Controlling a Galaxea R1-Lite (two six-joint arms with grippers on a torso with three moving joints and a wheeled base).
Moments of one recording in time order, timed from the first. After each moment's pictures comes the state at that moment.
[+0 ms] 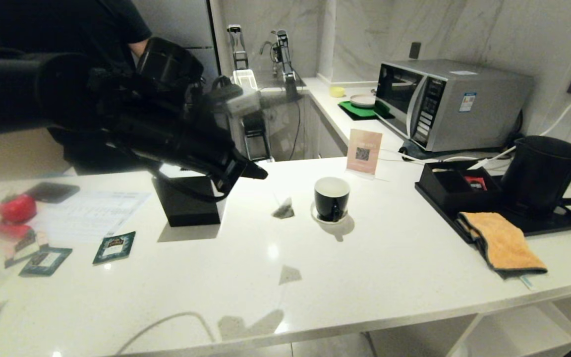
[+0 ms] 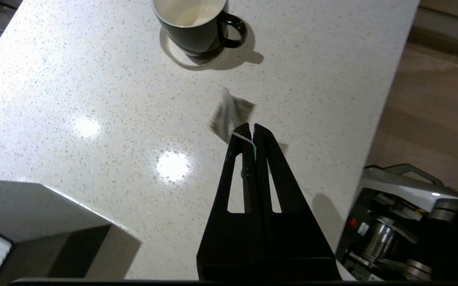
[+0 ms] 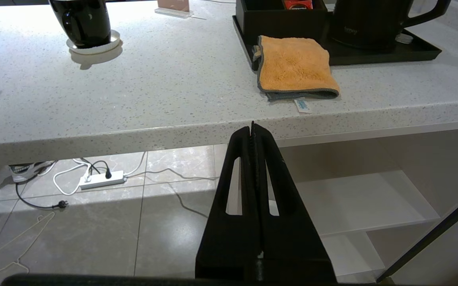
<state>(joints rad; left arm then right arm) -0.42 1.88 -1.70 0.53 -0.46 0.46 0.00 0.00 0.00 0.00 -0.03 -0.01</state>
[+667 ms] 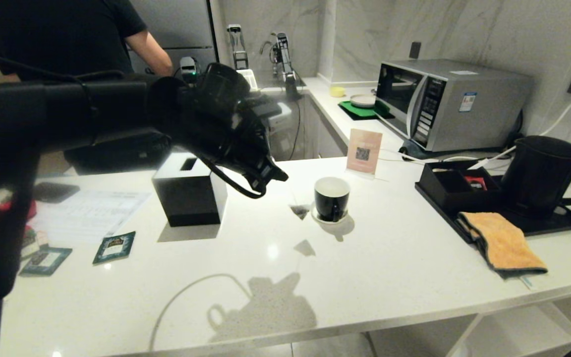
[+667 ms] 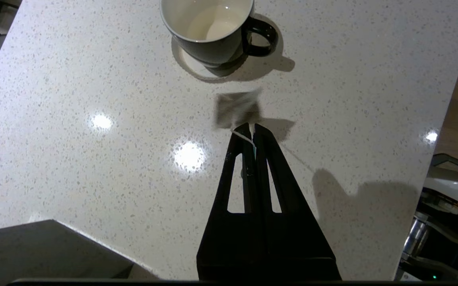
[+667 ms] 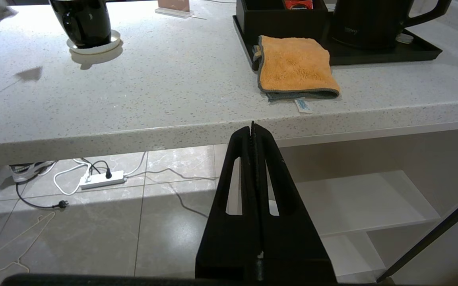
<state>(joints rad) -0.46 2.13 -1.99 0.62 -0.39 0.53 0.00 0.00 0.00 0.00 -0.03 -0.01</state>
